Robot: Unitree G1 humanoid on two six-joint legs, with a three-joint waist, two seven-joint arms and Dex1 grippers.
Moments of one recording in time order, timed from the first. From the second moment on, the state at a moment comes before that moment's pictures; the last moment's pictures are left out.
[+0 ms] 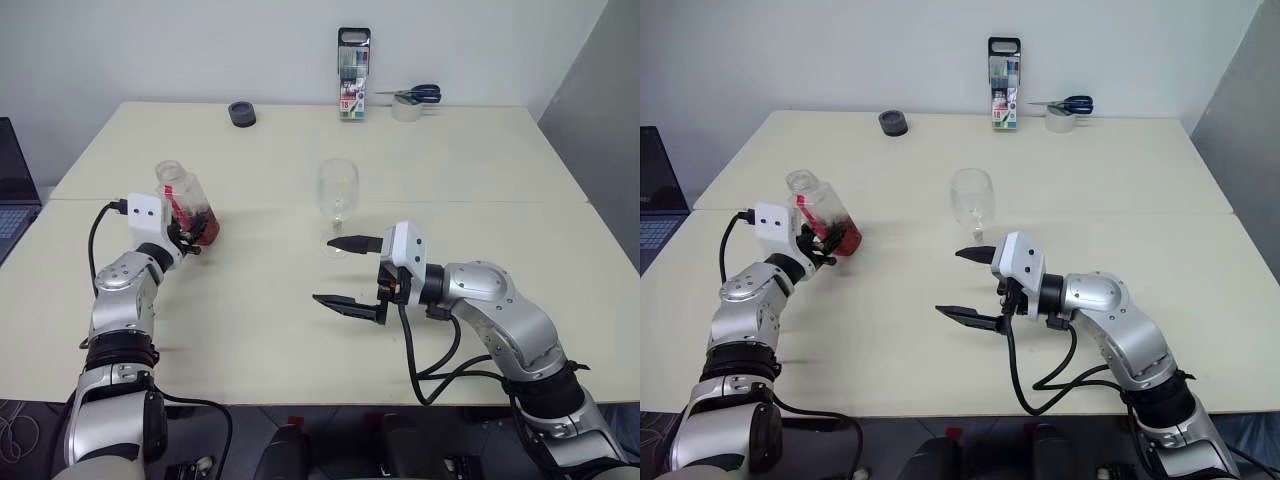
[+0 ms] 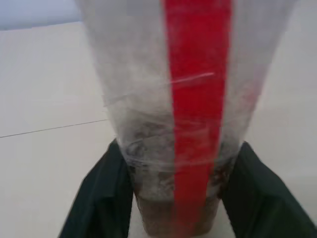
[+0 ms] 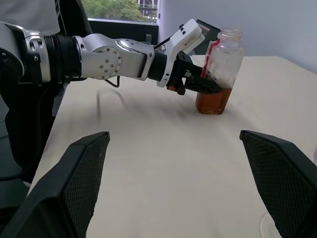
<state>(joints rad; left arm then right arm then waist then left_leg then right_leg) -0.60 0.57 0.27 0.66 -0.20 0.06 -0.50 -0.46 -0.40 0.28 -0.39 0.36 0.47 0.84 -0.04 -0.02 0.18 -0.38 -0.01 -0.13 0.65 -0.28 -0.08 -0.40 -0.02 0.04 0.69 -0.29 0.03</state>
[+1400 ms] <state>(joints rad) -1.00 0.65 -0.22 0.69 0.43 -0.51 -0.37 -0.47 -0.40 0.02 -0.47 0.45 0.65 0.50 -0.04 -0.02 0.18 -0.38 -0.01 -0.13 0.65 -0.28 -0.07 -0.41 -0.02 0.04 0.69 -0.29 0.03</state>
